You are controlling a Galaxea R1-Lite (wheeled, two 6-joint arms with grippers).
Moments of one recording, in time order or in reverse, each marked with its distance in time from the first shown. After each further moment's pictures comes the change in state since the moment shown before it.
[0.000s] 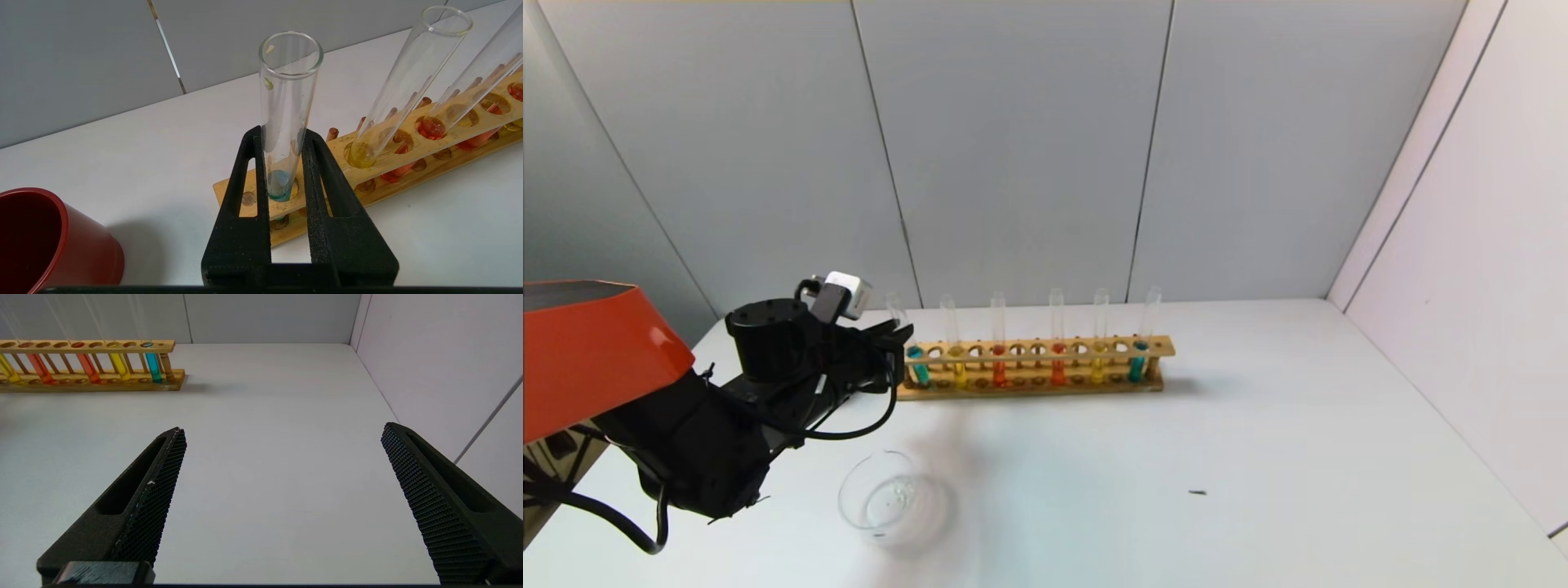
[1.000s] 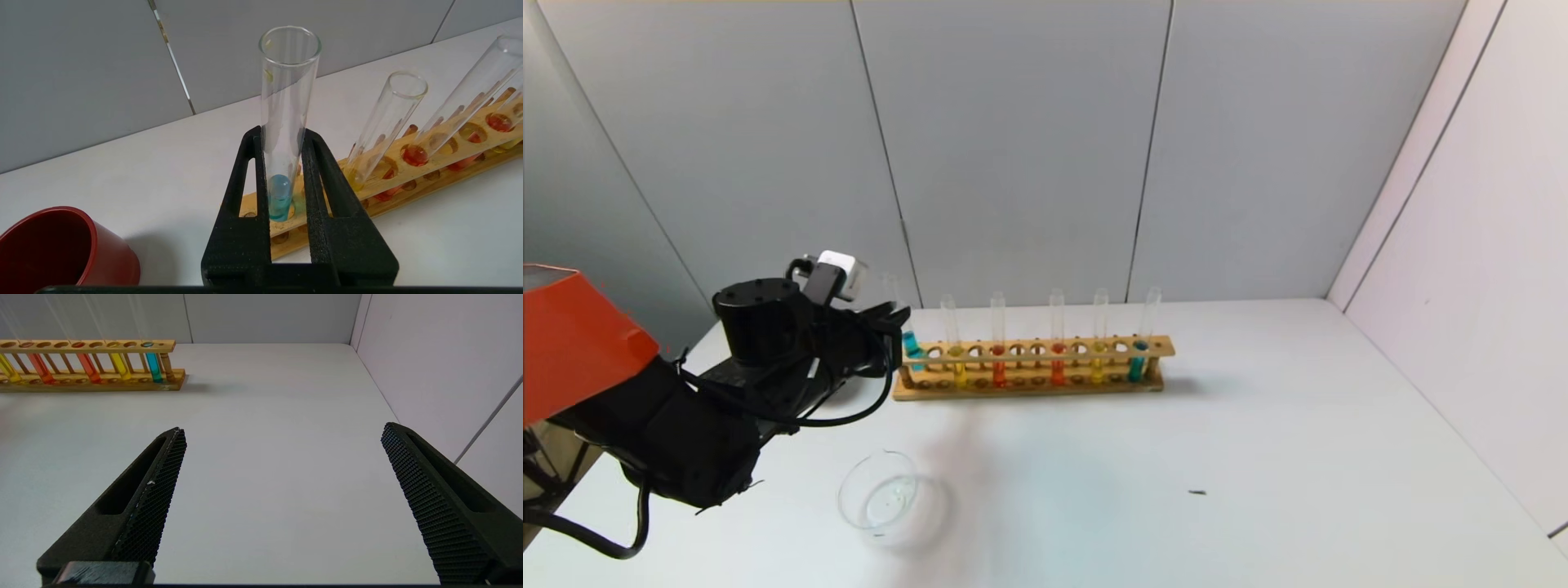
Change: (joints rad) left arm -0.014 -0.092 -0.036 0.103 0.036 0.008; right arm 0.000 0.000 0.000 0.000 0.000 0.000
